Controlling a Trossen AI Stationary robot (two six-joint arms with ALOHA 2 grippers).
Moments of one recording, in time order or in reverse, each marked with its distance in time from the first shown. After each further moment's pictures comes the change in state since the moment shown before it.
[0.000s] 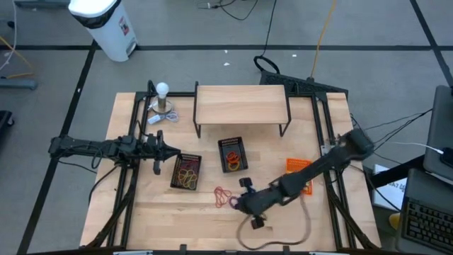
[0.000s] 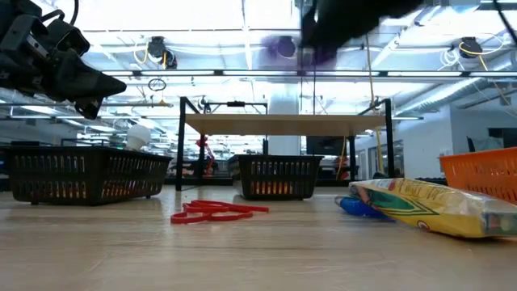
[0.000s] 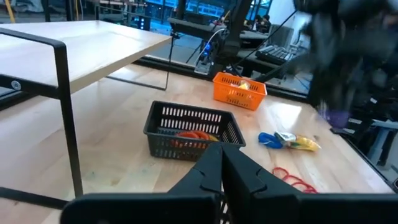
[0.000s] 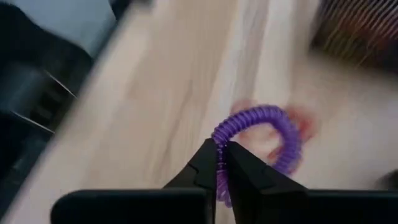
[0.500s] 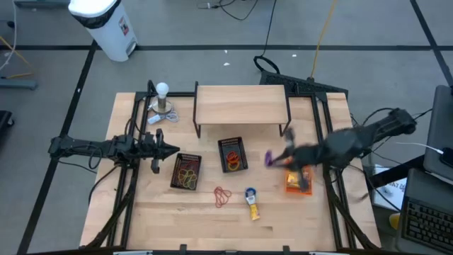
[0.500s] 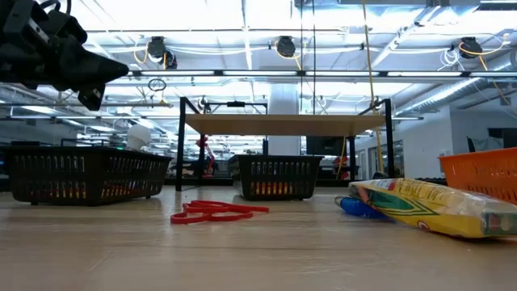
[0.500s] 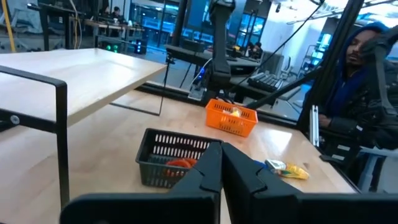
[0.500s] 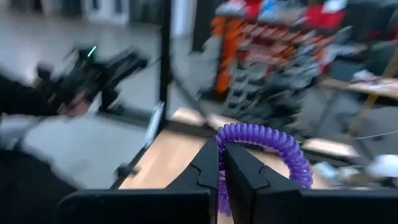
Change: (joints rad) left arm 0.001 0.000 -0.003 0.121 -0.002 -0.007; right arm -0.102 -0.771 -0.102 -0.023 0.013 -0.220
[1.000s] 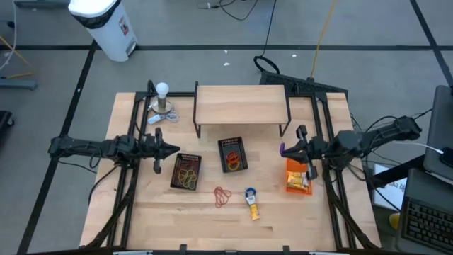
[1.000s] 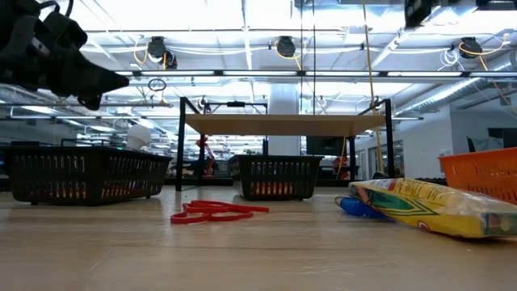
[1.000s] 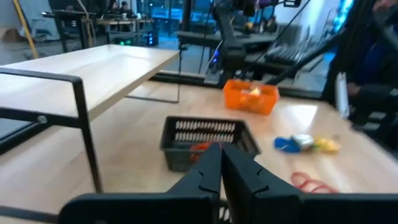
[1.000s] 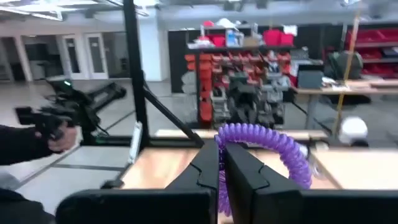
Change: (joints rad) left arm 0.000 0.004 0.020 -0.098 -0.042 0.127; right arm -0.101 -0.434 -0.607 0.343 -0.004 0.116
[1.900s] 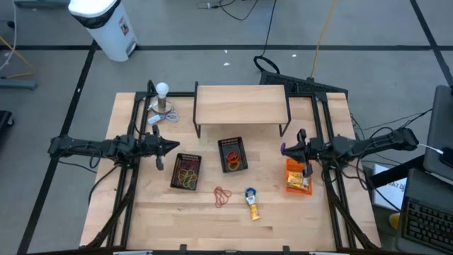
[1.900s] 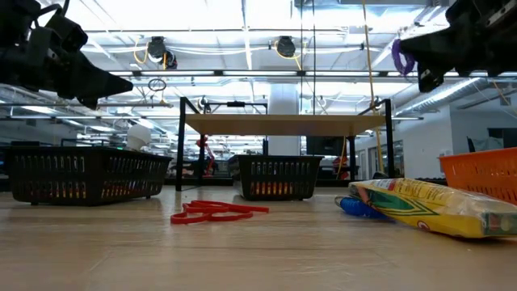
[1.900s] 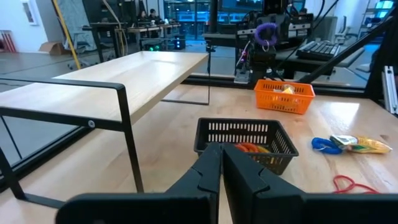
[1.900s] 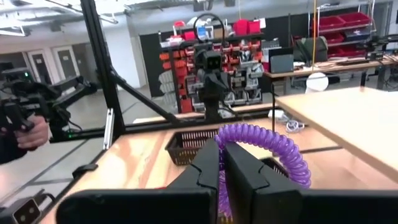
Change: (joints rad) left arm 0.000 0.000 0.002 -0.006 -0.123 0.071; right arm -0.116 -0.262 -0.379 0.113 -0.005 0.089
